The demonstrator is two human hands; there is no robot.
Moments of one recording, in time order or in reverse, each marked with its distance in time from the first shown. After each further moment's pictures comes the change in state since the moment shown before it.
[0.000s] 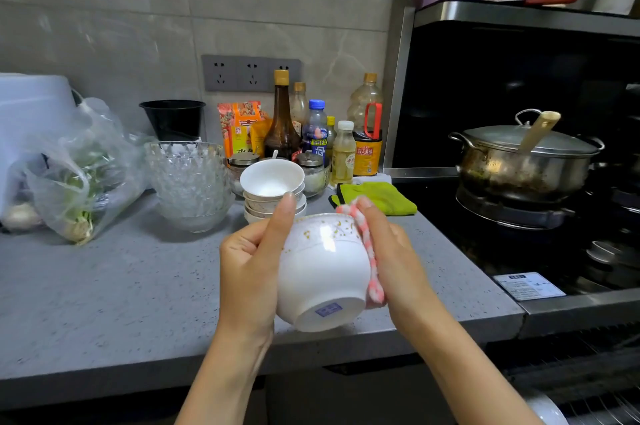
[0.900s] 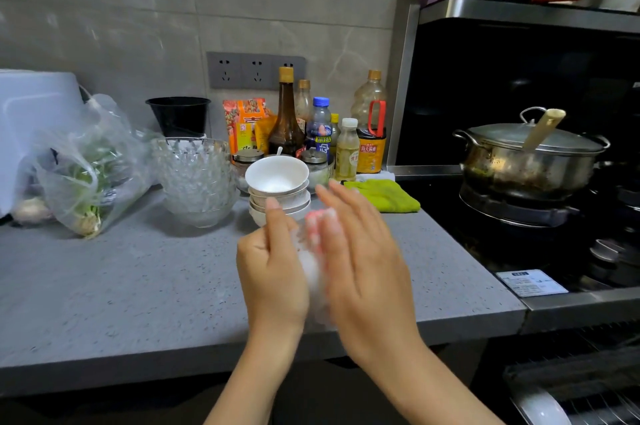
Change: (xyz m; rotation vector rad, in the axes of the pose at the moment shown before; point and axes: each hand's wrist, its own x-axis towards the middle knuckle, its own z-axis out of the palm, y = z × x) left_hand -0.002 -0.014 0.011 0.192 0.217 0.204; right_hand -0.015 0.021 0.028 -0.623 0.235 -0.617
